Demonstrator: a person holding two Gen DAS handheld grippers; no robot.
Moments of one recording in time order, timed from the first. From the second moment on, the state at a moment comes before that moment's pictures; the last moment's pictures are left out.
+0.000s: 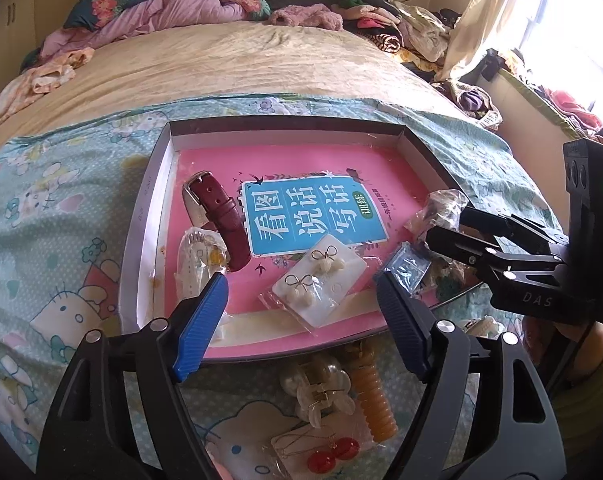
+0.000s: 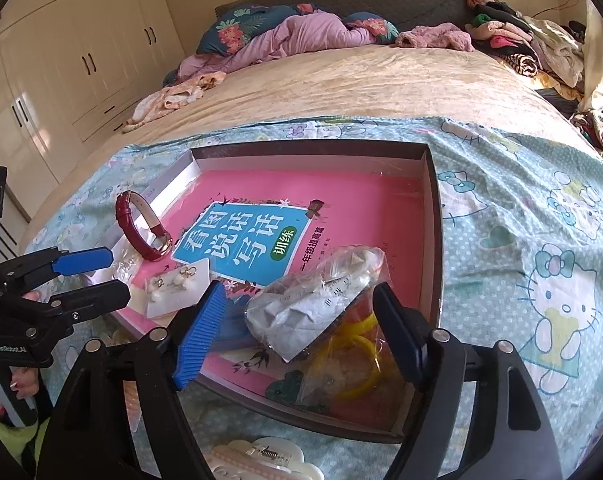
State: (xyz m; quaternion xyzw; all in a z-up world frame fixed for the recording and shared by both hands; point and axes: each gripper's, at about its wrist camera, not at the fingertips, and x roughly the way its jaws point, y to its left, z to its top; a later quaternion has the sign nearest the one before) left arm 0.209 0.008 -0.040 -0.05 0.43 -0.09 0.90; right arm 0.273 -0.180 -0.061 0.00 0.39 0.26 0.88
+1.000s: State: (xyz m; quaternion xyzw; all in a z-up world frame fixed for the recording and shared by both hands) left arm 0.171 0.038 -0.001 -0.08 0.38 -0.07 0.92; right arm 0.217 -0.200 0.008 0.01 0.32 0.26 0.91
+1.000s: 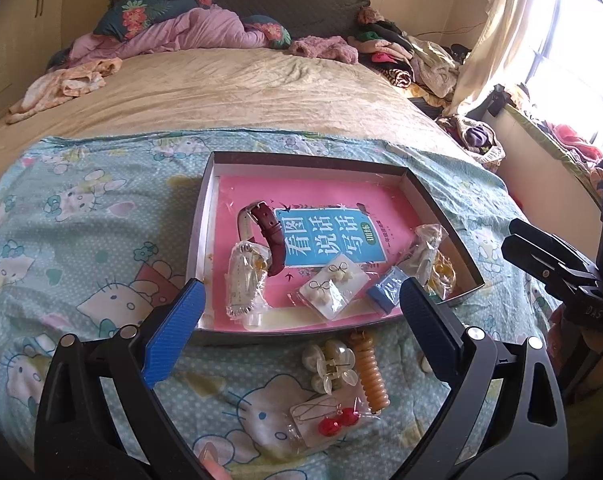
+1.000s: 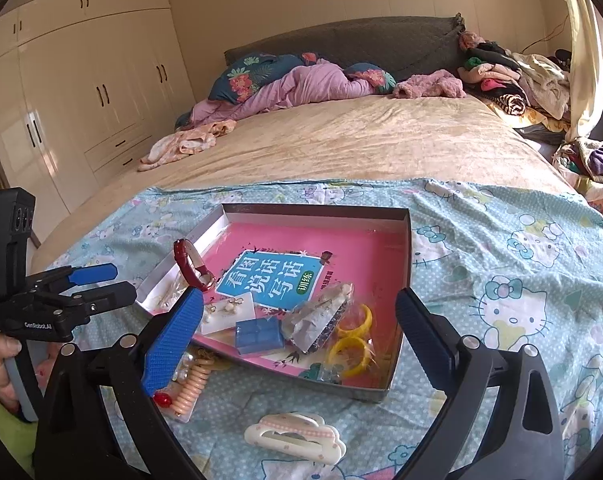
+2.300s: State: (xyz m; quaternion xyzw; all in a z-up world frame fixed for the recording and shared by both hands) left arm 0.105 0.050 0.010 -0.06 0.36 -0.04 0.93; right arm 0.149 -0.171 0.035 -0.01 0.30 0.32 0.90
